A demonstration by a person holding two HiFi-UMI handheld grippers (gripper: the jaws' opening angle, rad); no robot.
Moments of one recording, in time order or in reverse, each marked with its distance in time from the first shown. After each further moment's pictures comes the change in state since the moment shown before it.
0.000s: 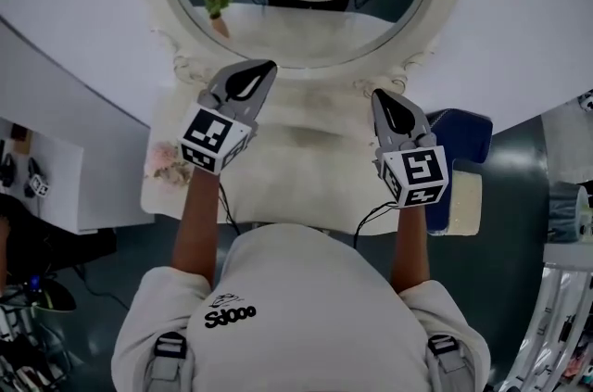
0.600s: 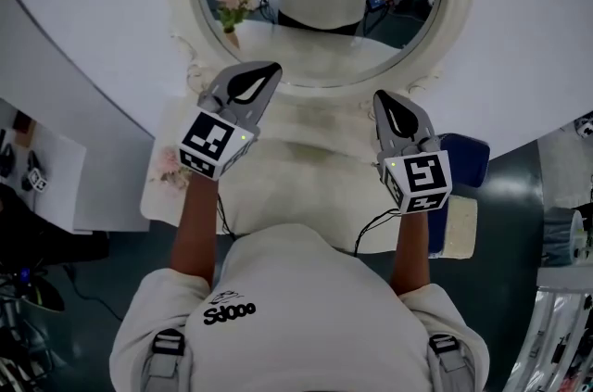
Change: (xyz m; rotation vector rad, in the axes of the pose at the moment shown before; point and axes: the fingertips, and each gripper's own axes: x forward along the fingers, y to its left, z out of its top) left arm -0.023 0.017 0.040 0.082 -0.062 0.041; right arm 0.010 0.013 0.053 -0.106 -0.078 0.026
